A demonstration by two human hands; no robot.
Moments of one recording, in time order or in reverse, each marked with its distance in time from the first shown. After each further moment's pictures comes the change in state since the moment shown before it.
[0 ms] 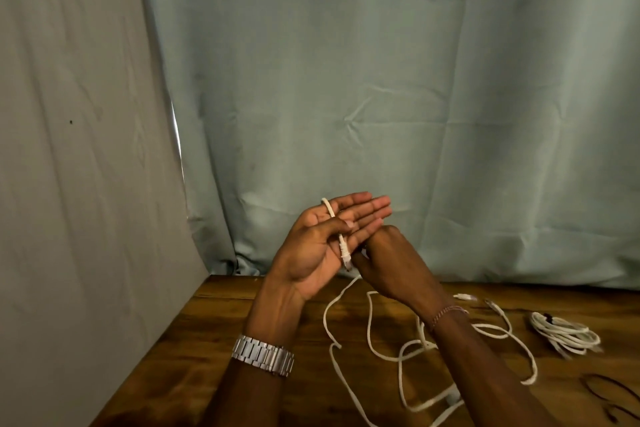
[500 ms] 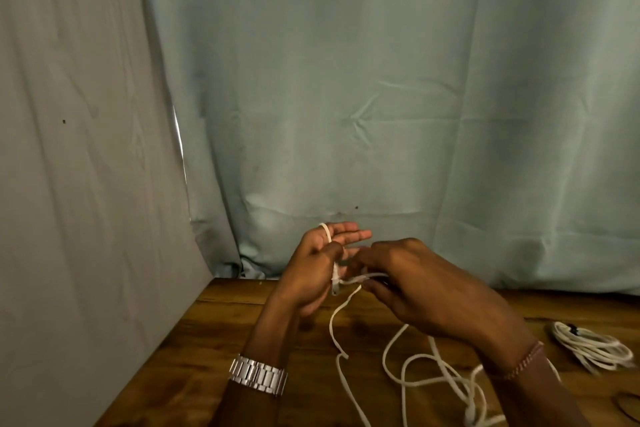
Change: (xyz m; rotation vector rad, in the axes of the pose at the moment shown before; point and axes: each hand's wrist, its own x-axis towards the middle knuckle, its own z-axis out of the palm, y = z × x) left_hand 0.004 -0.022 -0.038 0.502 0.251 -0.053; right_hand -0.033 -0.016 -0.067 0.105 -0.201 -0.335
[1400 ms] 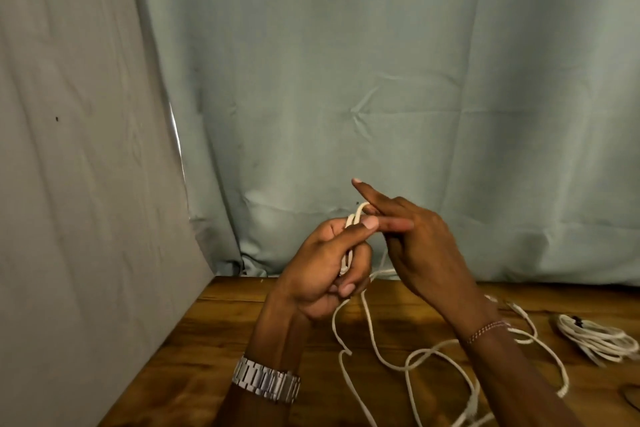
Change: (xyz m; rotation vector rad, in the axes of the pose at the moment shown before) left_hand -0.023 0.024 0.014 -0.095 -0.435 0.095; right_hand 0.023 0.026 0.024 -0.008 0.520 0.122
